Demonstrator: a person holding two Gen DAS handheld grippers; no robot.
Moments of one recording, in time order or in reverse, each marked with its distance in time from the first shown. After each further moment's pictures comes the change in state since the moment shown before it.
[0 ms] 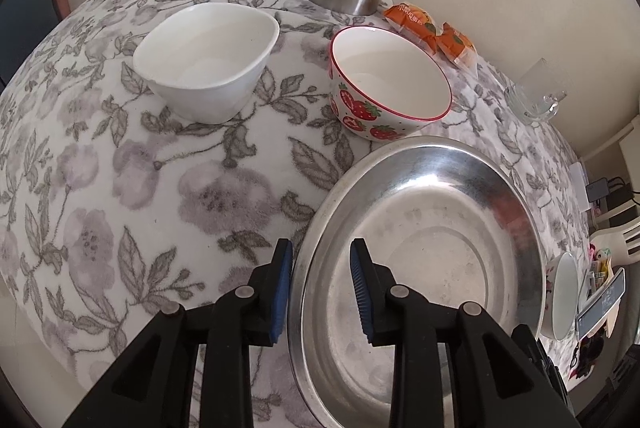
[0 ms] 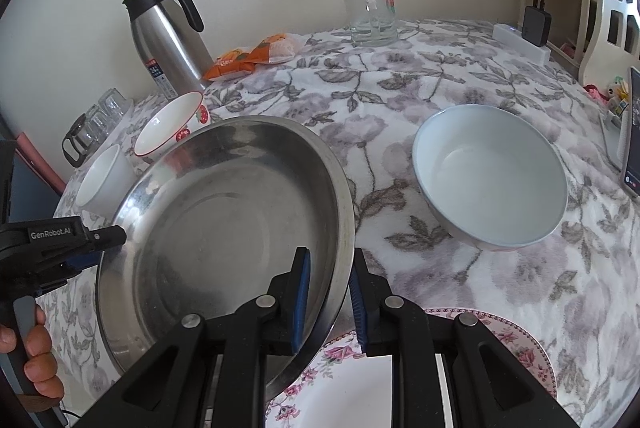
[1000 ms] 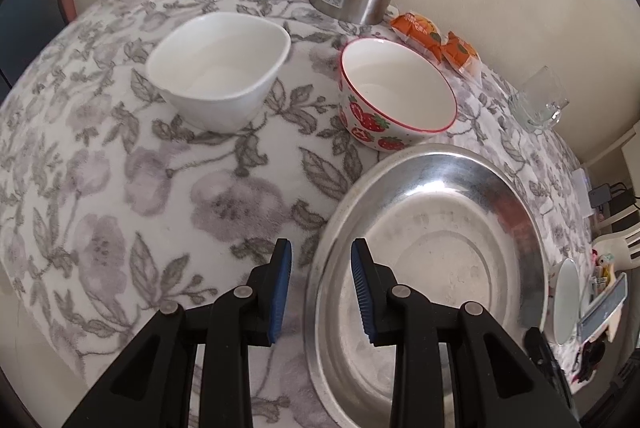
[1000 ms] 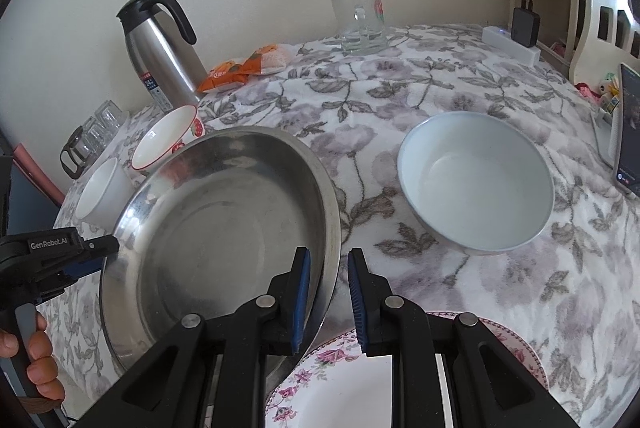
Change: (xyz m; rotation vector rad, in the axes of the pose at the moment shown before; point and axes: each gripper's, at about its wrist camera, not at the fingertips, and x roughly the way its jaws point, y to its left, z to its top) left arm -0.009 0.005 0.001 -0.002 -0.034 0.030; right arm -0.012 -0.005 0.004 0.022 -0.038 -0.026
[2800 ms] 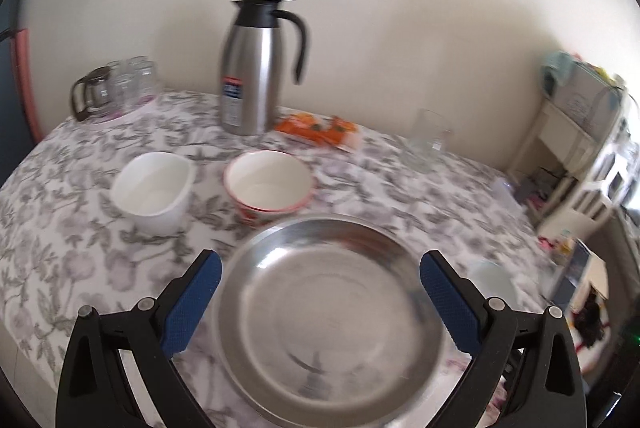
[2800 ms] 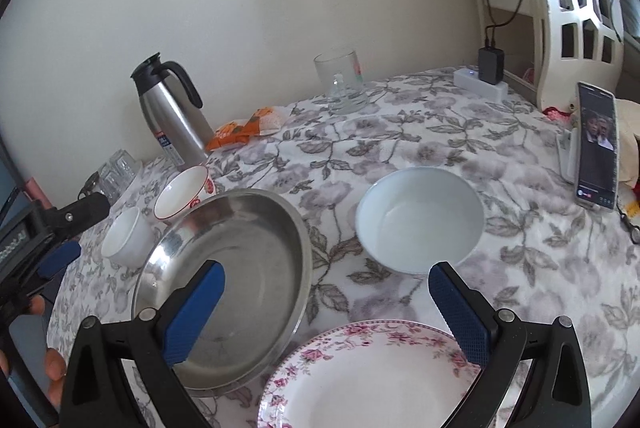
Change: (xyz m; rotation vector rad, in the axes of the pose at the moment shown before) left arm -0.098 -0.076 -0.039 0.242 -0.359 -0.177; right arm -0.067 -0.031 0.000 0.095 -0.178 0.011
